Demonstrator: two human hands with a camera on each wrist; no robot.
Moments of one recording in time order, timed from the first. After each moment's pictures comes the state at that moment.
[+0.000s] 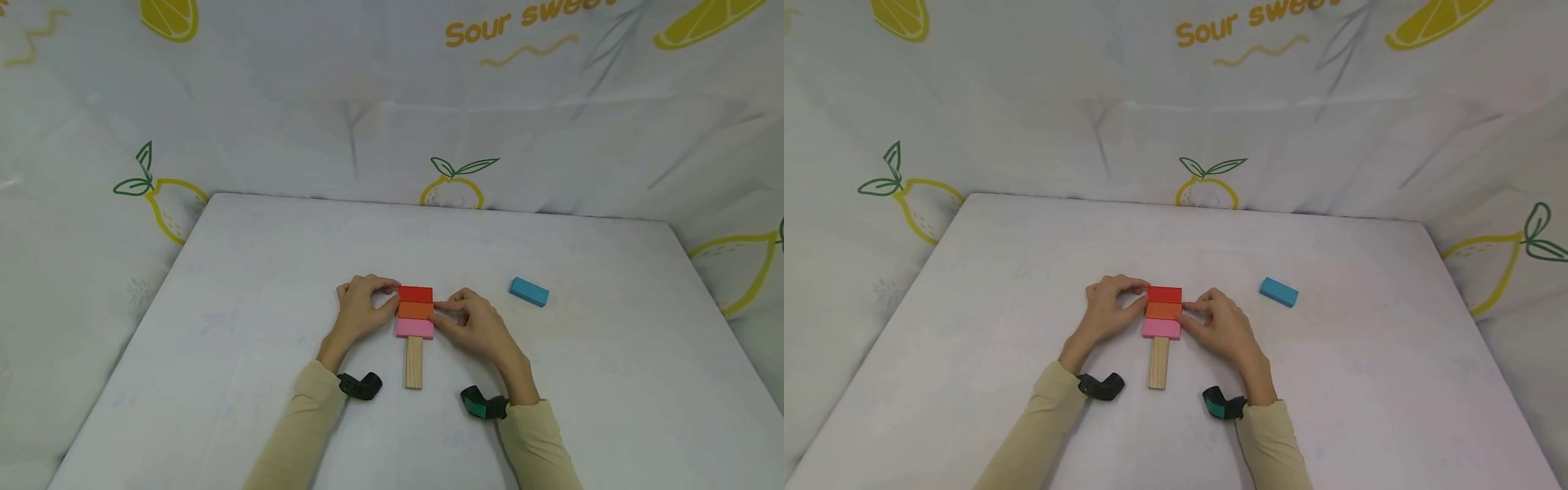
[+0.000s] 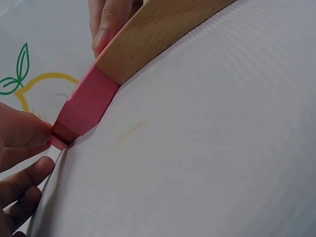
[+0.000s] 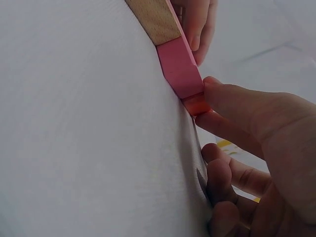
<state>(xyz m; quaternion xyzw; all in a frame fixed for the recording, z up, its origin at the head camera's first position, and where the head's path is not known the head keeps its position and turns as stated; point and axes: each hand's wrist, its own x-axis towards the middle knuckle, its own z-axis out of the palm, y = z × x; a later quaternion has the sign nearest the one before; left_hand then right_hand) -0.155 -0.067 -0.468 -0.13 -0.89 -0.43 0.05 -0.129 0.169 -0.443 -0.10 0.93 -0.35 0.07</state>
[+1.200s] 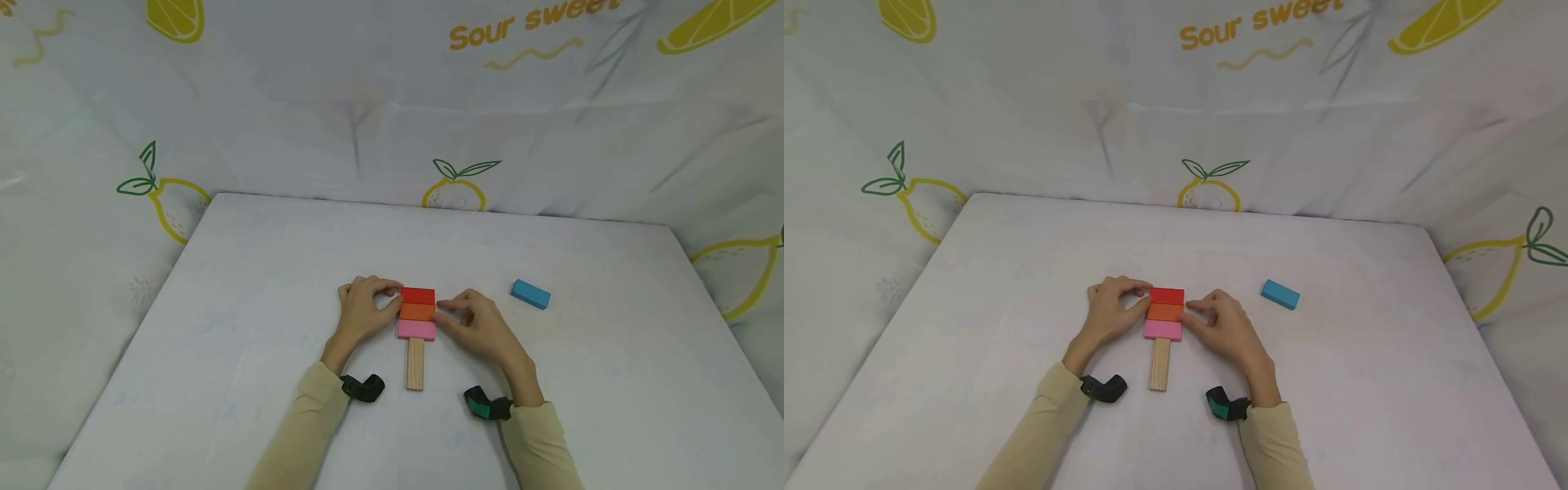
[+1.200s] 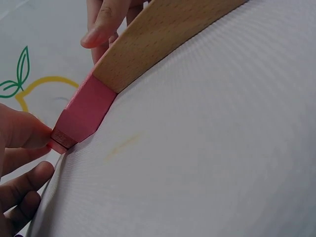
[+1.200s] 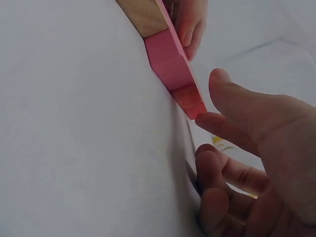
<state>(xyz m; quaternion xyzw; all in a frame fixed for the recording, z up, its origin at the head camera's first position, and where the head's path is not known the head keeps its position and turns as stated) -0.155 -0.063 -0.470 -0.11 -0.90 -0.43 0.05 -0.130 0.175 -0.442 -0.12 0.92 -0.36 0.06</state>
